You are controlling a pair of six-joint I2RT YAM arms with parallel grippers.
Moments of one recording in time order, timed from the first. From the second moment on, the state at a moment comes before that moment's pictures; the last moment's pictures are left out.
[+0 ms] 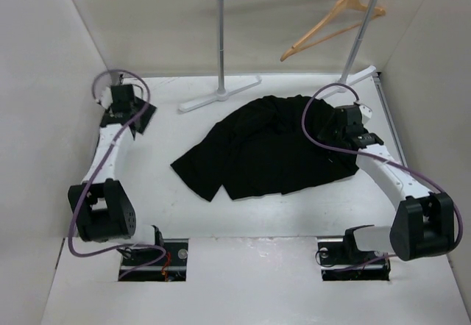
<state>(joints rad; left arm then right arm) 0.14 1.47 1.24 -0.47 -0.10 -0.95 0.18 1.31 0.91 -0.40 0.28 0.70</state>
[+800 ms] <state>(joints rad) -0.14 1.44 0.77 -0.46 -0.10 -0.96 0.16 1.37 0.99 -0.39 0.27 0.67</state>
